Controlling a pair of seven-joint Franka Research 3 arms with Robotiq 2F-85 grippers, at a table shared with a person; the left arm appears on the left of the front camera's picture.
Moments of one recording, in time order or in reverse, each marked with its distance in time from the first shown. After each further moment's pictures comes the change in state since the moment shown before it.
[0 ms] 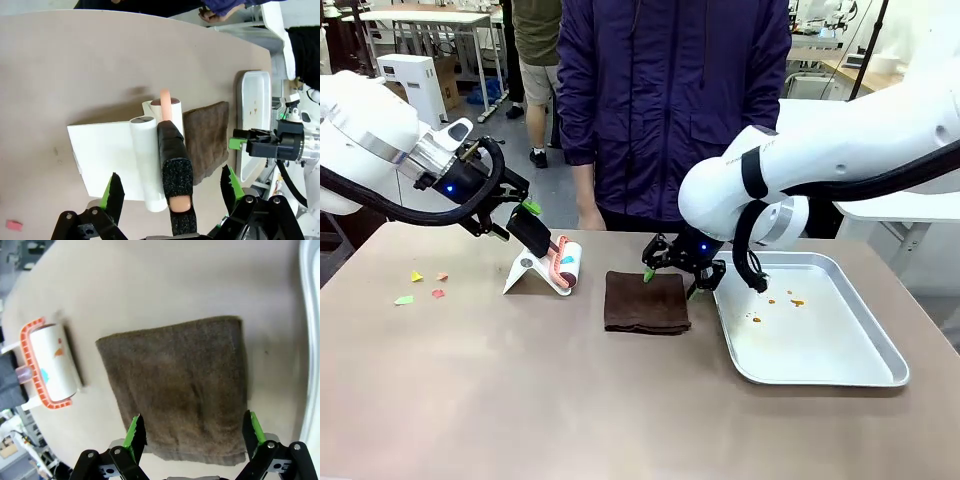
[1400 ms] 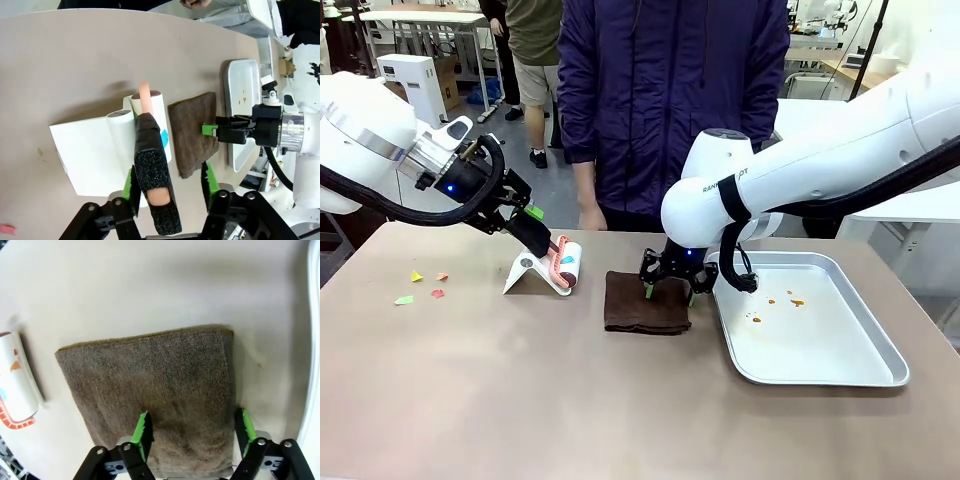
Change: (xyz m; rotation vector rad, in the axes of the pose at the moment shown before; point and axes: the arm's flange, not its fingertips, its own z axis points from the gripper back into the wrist) left arm -0.005 -0.007 0.000 -0.057 0.026 -0.052; right arm 0.004 0.019 -0.027 -0.204 0.020 0.052
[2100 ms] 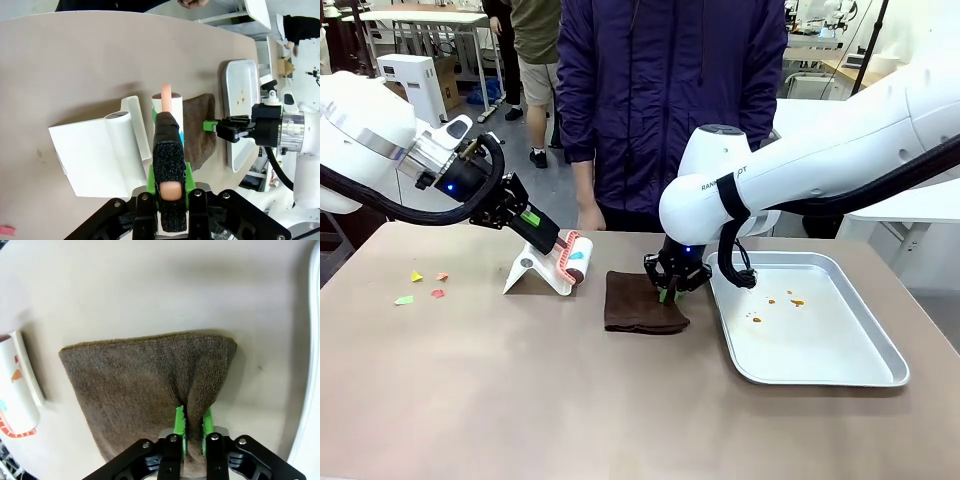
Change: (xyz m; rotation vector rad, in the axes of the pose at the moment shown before) left arm 0.000 -0.002 0.001 -0.007 -0.007 -0.007; right arm 0.003 0.004 0.004 -0.013 -0.004 0.018
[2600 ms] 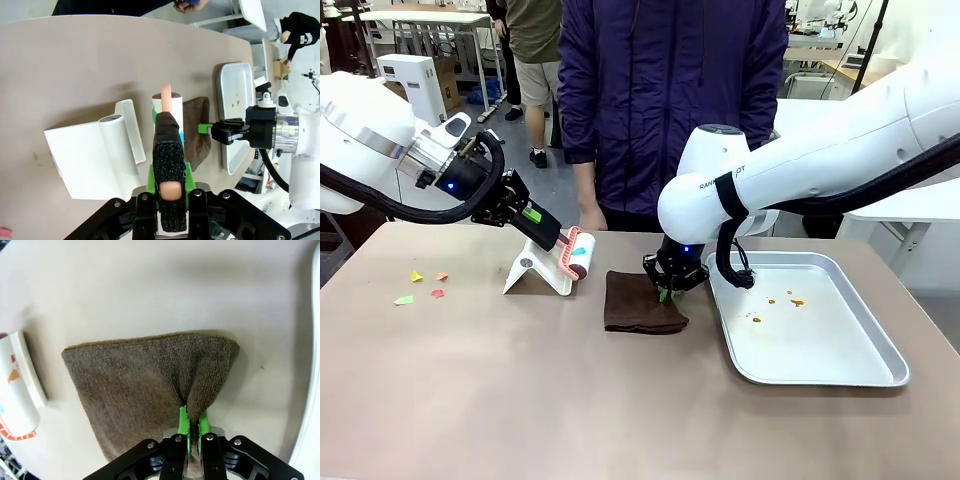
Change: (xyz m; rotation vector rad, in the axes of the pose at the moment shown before) left arm 0.000 -0.003 0.002 -0.023 -0.018 0.003; right arm 0.001 0.001 0.000 0.009 0.003 -0.011
